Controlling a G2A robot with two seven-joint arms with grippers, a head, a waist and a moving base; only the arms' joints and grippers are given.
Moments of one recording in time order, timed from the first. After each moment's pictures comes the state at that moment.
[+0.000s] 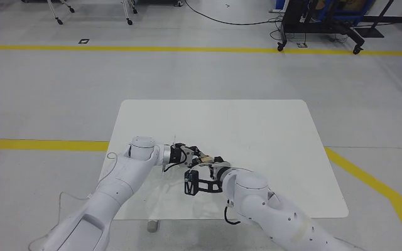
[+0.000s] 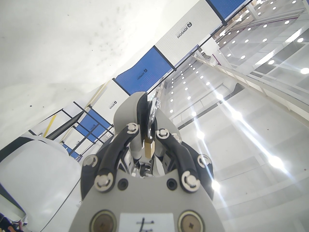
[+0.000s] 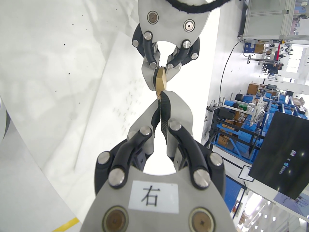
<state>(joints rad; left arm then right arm) 0.80 -1.31 -0.81 -0.82 -0.68 0.53 -1.09 -1.21 -1.18 0.74 -2.02 -1.77 -0.62 1.07</state>
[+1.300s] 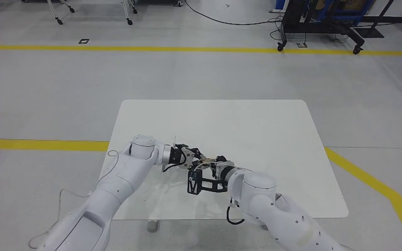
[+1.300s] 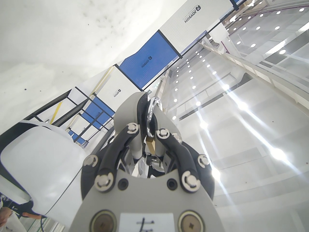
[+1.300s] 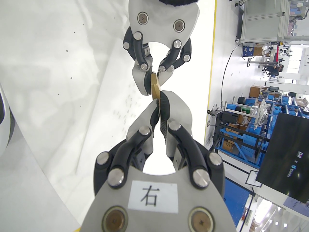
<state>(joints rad) 0.78 -1.32 -0.78 -0.80 -0.65 0.53 -1.22 -1.28 -1.18 0.84 -2.06 -1.79 -0.65 1.00</state>
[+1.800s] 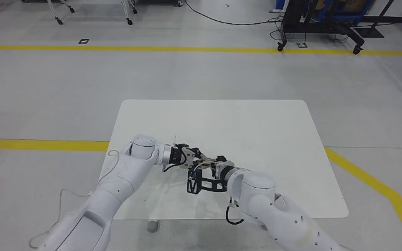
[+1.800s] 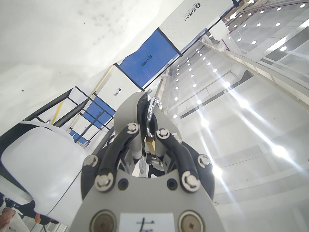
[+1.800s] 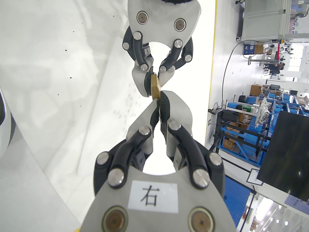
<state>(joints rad) 0.78 -1.32 -0.78 -0.79 -0.66 0.51 -1.21 -1.29 -1.19 0.84 -2.06 -1.79 -0.64 1.01</state>
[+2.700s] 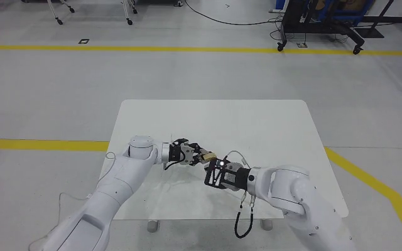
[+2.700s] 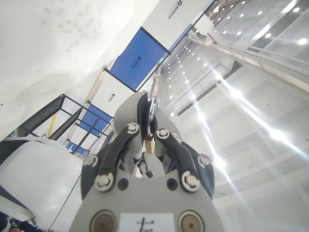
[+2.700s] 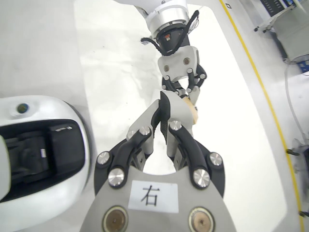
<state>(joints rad) 0.81 -1.31 -0.84 -0.84 -0.71 0.42 -1.17 -1.45 -1.15 1.19 -2.10 -1.07 -0.70 0.84</state>
